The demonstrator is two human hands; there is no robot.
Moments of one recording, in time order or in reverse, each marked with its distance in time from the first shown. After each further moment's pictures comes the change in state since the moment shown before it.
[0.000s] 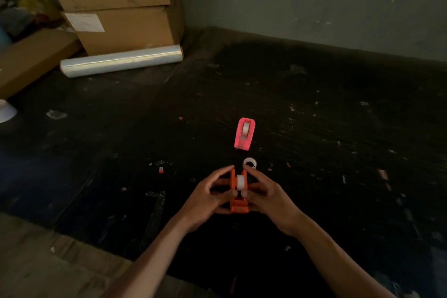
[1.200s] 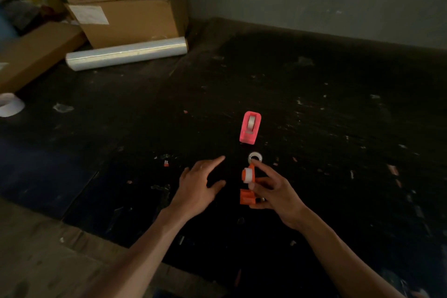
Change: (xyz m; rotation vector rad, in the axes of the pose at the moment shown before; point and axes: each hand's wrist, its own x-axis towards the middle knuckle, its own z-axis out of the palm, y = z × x) left_hand 0.004 0.003 -0.029 0.956 0.253 0.132; right_hand 0.008 0.003 -0.008 0.047 0.049 0.081
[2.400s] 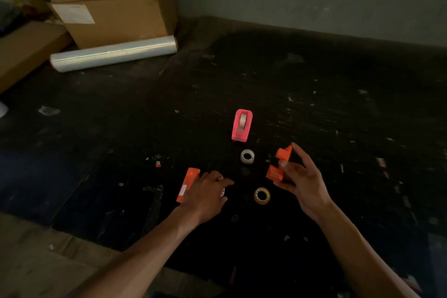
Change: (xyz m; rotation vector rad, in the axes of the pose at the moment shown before) left_hand 0.015 0.001 0.041 0.396 -0.169 0.223; right_hand -0.016 -0.008 -0.046 0.209 0.434 -0.203
